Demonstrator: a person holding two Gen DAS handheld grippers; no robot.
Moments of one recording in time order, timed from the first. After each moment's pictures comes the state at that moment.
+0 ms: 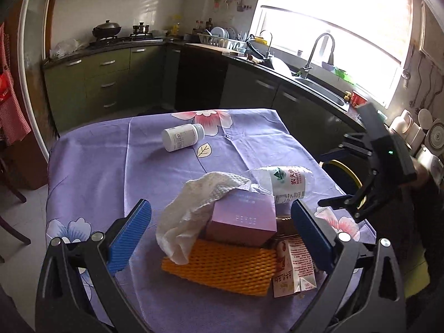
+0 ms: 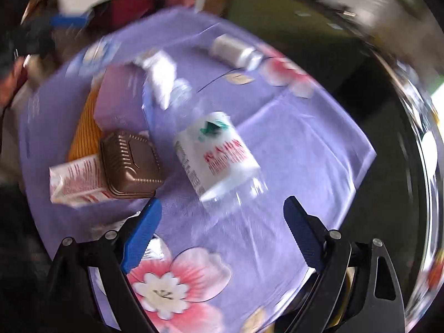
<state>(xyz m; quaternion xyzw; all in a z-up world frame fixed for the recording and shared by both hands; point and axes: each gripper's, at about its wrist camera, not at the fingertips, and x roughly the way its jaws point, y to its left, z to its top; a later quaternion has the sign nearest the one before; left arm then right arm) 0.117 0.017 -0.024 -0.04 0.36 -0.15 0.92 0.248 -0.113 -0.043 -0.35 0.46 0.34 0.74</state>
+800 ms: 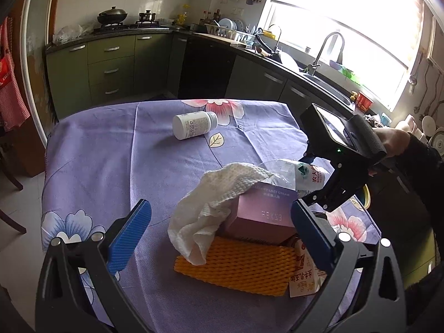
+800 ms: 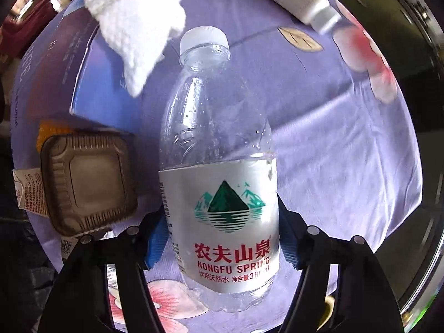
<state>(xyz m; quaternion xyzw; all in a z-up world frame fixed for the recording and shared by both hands) 0.132 0.036 -0.045 -0.06 0.38 -0.15 0.91 0.321 -0.059 -0.119 -0.41 0.56 0.38 0.61</state>
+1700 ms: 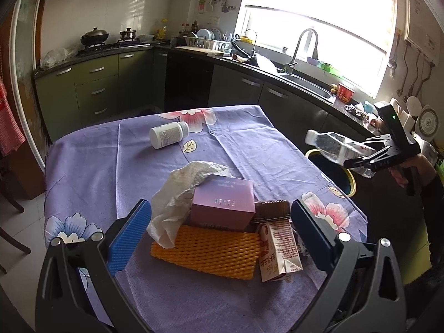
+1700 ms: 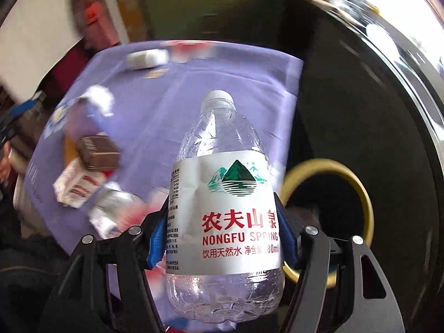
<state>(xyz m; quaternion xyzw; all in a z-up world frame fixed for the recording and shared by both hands) 0.086 0.002 -0.021 -0.02 0.34 -0.18 0.92 0.225 -0.283 -0.020 -0.10 0.52 0.18 0.83</state>
